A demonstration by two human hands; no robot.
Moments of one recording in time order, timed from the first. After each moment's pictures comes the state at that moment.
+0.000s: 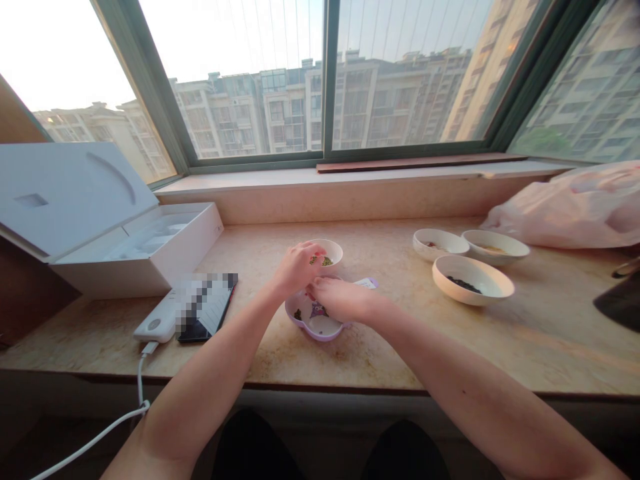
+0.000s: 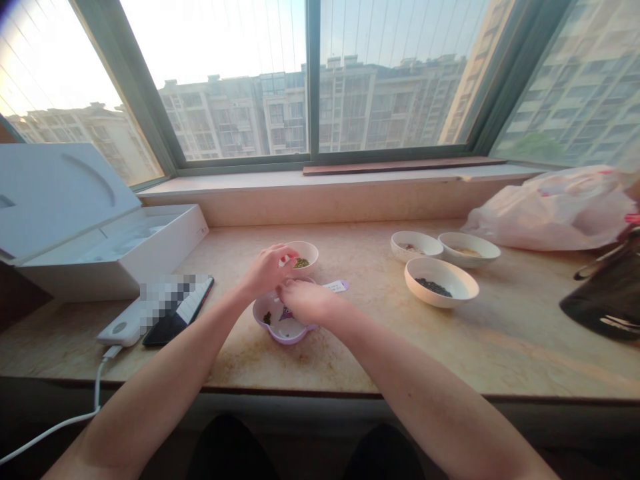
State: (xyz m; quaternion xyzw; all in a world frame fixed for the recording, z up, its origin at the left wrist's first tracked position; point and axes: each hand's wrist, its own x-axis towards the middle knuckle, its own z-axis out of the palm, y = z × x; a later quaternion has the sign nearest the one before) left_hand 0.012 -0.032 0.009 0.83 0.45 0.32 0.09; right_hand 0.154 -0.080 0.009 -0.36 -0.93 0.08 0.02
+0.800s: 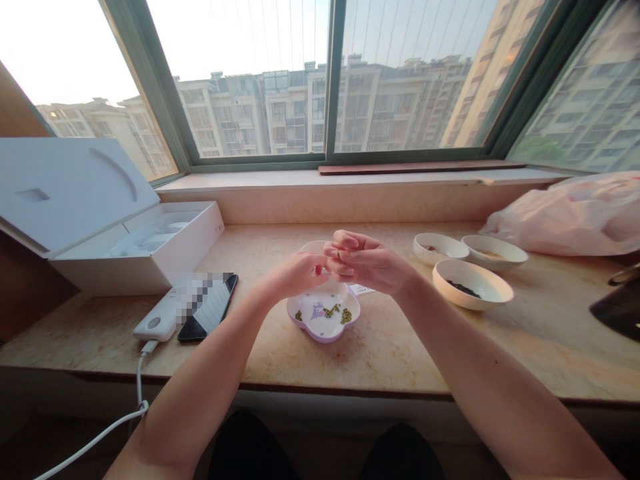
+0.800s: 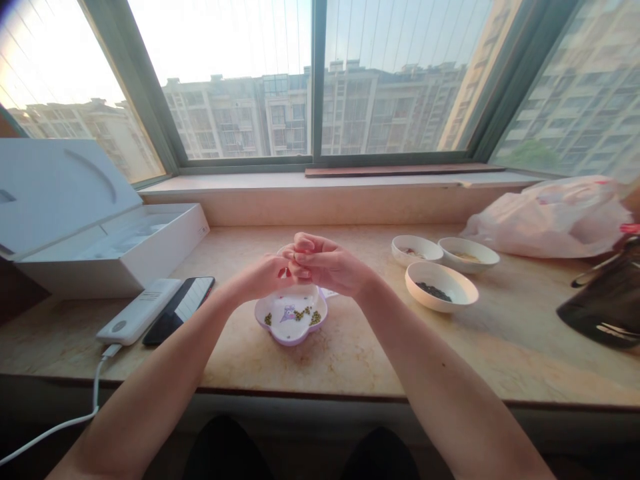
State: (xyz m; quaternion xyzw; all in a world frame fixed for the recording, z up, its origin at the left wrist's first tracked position) left_hand -0.001 -0.053 0.037 0.89 0.37 0.22 0.14; right_hand 0.193 -0.082 0.070 -0.23 -0.63 0.65 0.36
